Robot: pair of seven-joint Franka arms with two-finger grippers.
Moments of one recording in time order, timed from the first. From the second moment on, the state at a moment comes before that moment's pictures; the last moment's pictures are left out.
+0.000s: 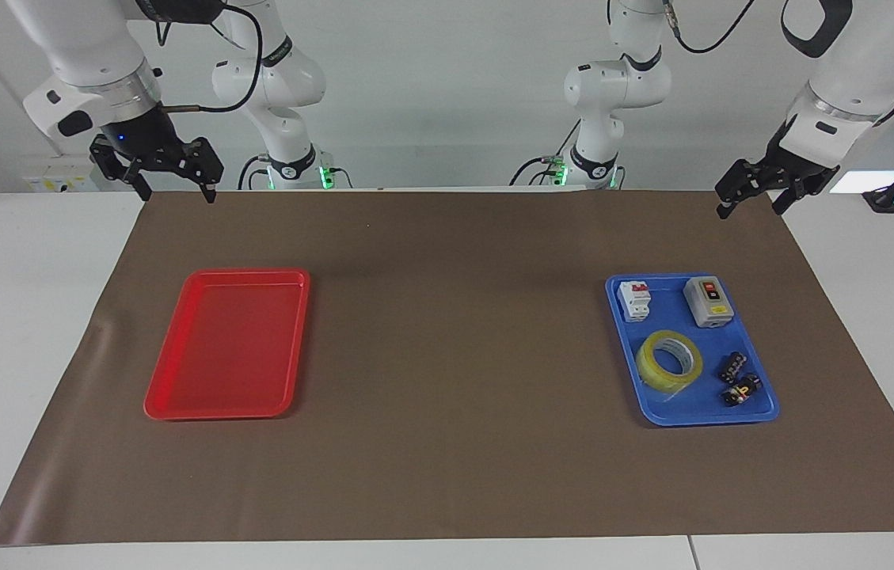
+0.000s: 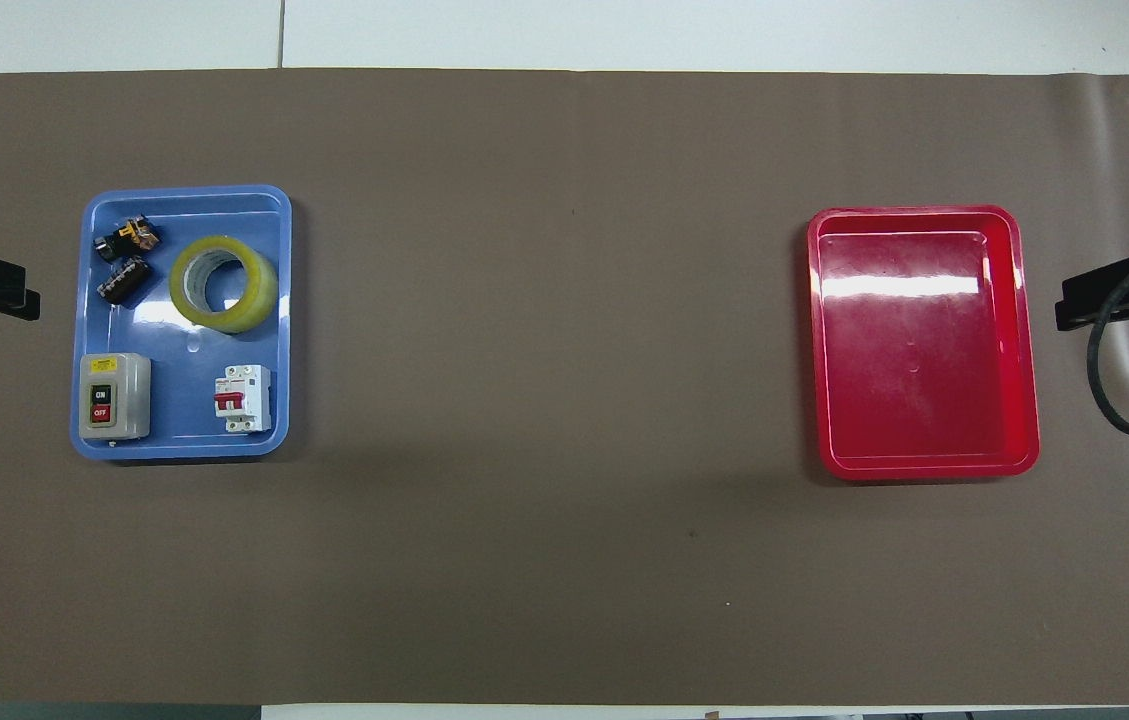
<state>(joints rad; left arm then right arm) -0.01 -0.01 -0.01 -1.56 -0.01 1.52 -0.02 0.02 -0.04 -0.01 -1.55 -0.03 1.47 0.05</state>
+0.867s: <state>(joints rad) -0.03 0.04 -0.01 -1.76 -0.01 1.90 -0.02 0.02 -0.04 -0.01 -1.55 -0.03 1.47 0.05</state>
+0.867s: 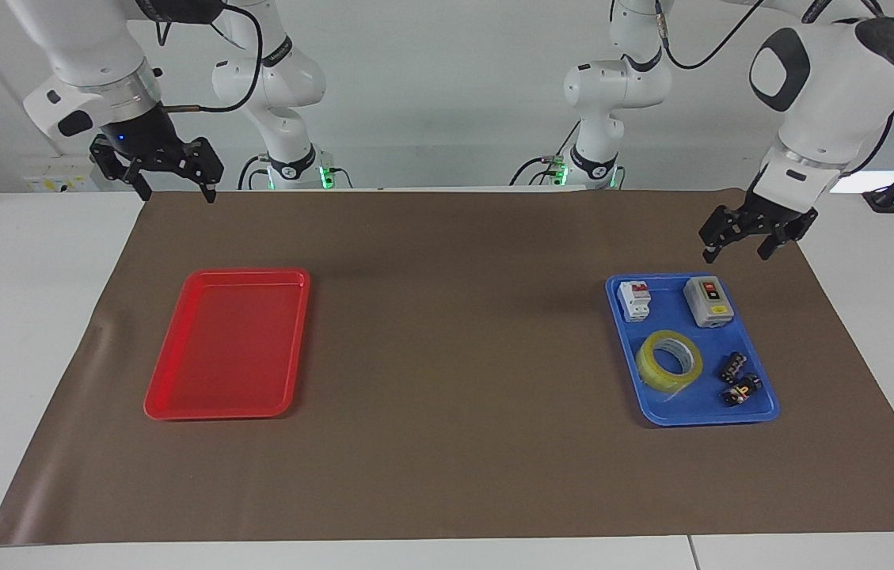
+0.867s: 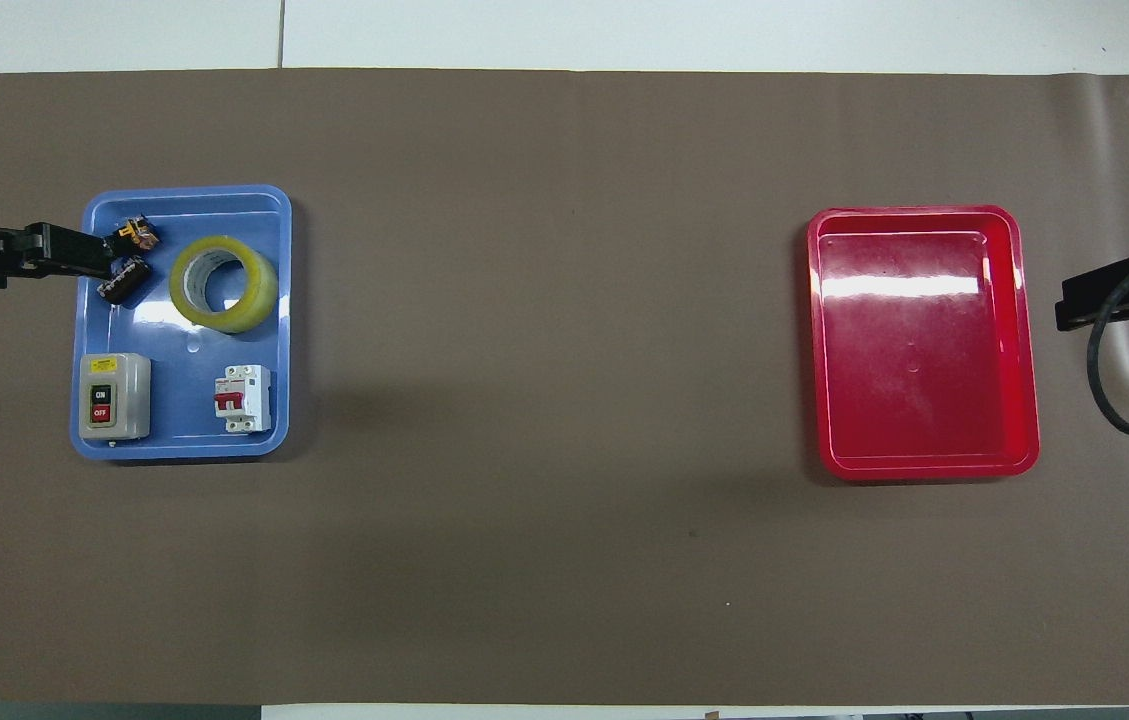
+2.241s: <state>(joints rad) -0.01 0.30 0.00 -2.00 -0.01 2.43 -0.02 0.02 -0.04 -0.01 -1.55 -0.03 1.47 0.05</state>
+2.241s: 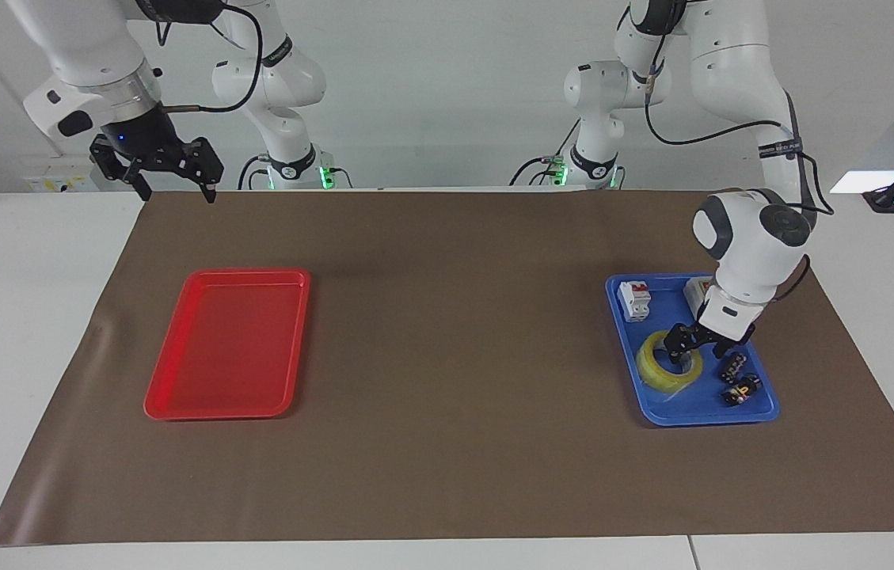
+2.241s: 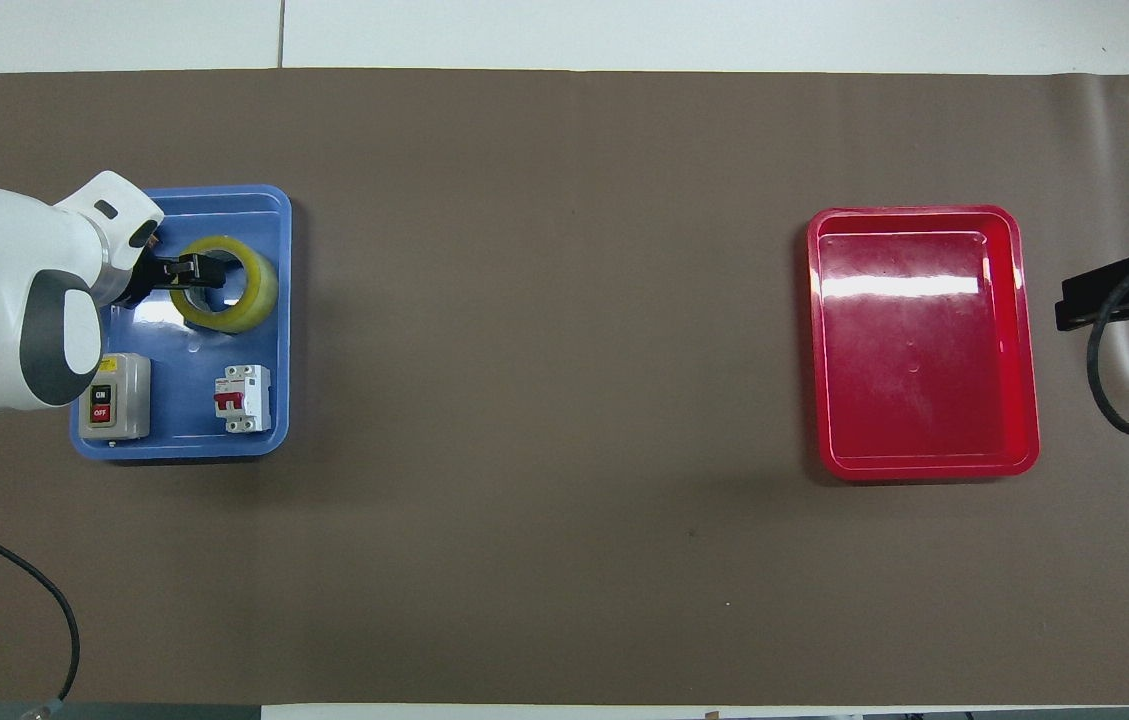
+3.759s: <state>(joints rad) -0.36 0.23 -0.01 -1.80 -0.01 2.11 -0.58 0.02 -0.04 -0.01 -1.55 -0.03 1.47 0.05</state>
